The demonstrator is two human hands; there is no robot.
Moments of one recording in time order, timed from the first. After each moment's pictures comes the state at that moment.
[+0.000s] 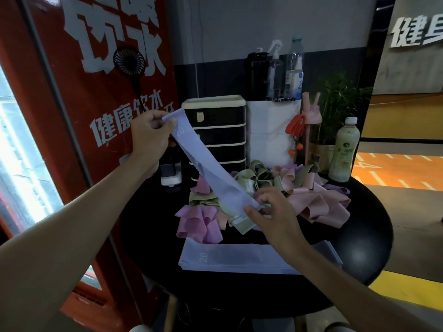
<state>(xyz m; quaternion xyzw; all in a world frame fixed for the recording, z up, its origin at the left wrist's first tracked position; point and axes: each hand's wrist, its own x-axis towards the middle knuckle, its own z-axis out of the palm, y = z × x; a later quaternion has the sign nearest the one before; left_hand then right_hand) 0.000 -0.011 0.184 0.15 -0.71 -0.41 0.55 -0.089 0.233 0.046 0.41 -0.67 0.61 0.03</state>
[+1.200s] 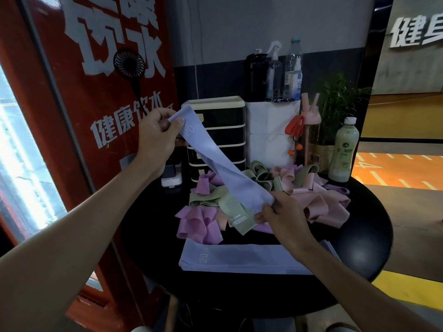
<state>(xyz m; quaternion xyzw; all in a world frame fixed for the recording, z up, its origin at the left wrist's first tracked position) 0.002 0.006 0.185 0.09 -0.72 -0.45 0.52 -0.095 0.243 0.057 0.31 -0.71 0.63 -0.05</state>
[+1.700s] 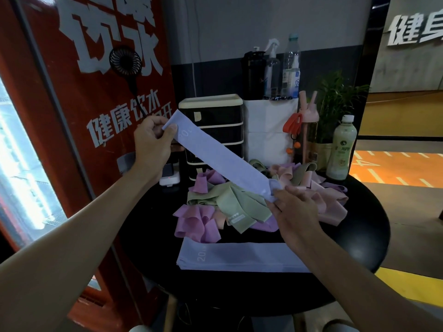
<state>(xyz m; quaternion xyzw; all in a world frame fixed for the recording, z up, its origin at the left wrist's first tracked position) 0.000 0.008 0.170 0.12 -0.68 -0.48 0.54 -0.101 0.241 0.071 0.05 -0.41 0.89 -0.19</state>
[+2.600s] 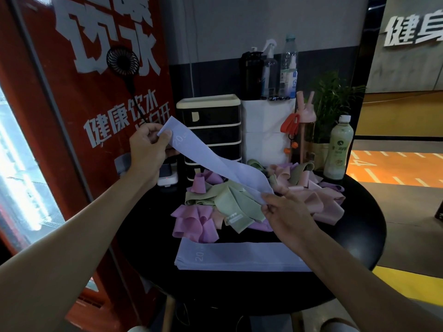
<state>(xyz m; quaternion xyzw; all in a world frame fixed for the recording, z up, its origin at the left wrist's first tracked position) 0.000 -0.003 0.159 0.14 -0.66 -0.52 0.53 -0.112 0.238 0.061 0.13 -0.43 0.85 -0.28</state>
